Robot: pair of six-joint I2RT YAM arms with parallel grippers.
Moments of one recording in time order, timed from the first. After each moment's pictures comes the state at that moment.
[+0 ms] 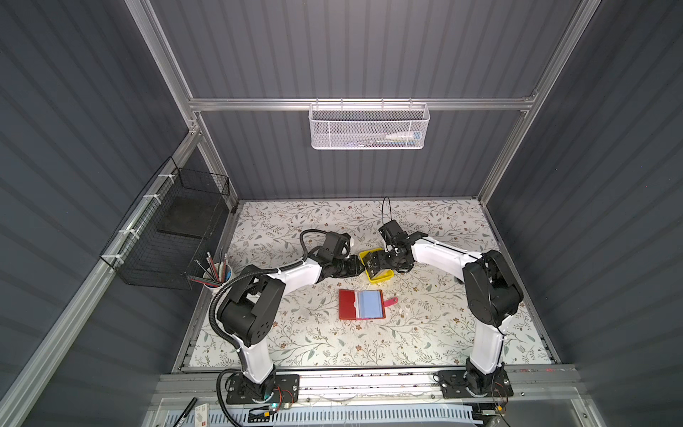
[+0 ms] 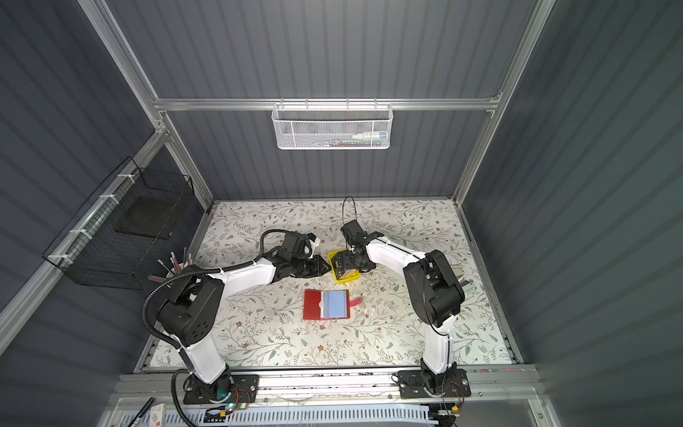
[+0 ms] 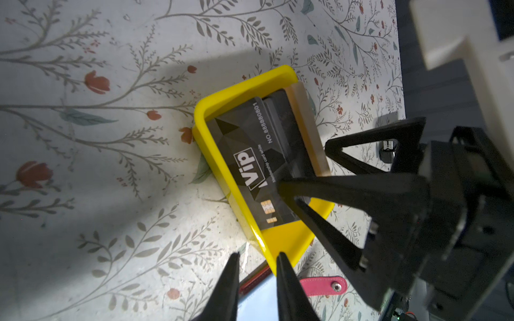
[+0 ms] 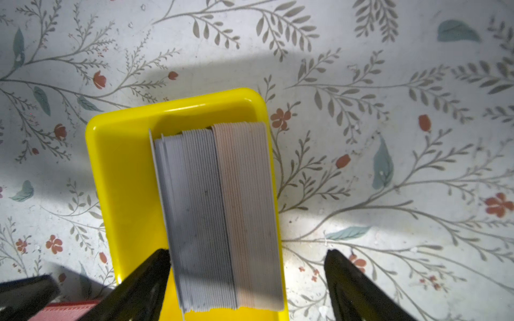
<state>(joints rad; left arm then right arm) -0.59 1.79 1.07 -0.10 0.41 -0.59 0.55 1.92 1.35 -0.60 0.02 0.40</state>
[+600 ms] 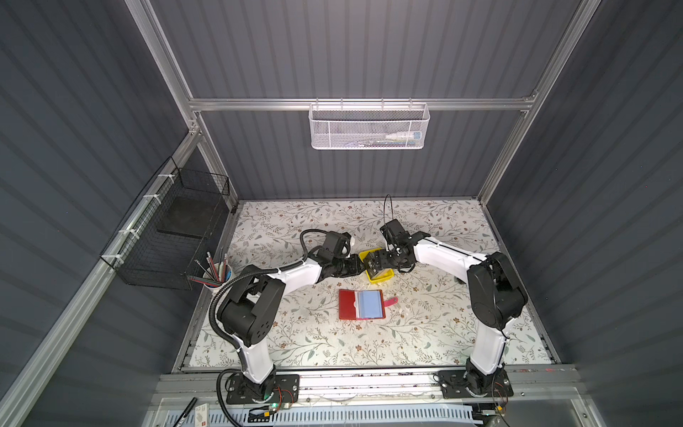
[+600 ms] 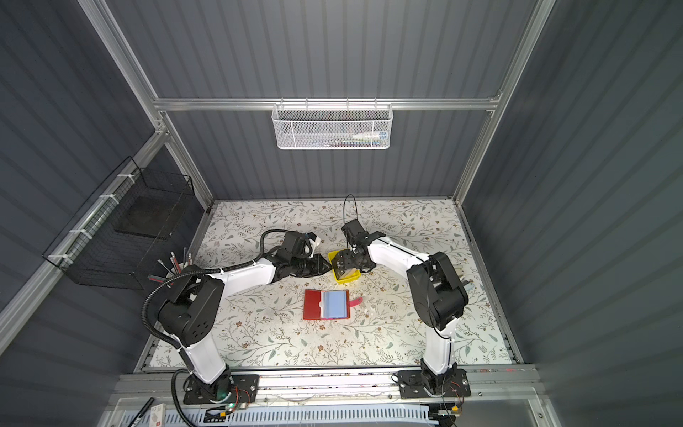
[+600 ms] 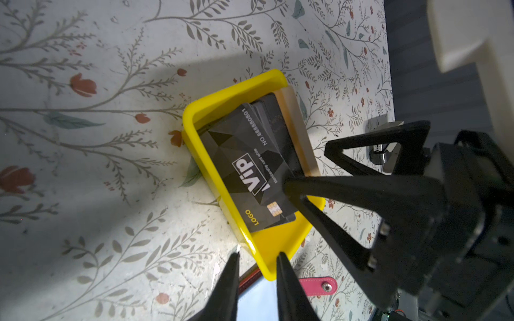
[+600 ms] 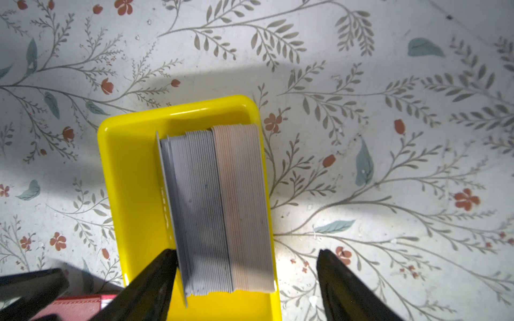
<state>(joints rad) -0.59 1.79 1.07 -0.08 0.43 -0.61 0.55 1.89 1.34 -0.60 0.04 0.38</state>
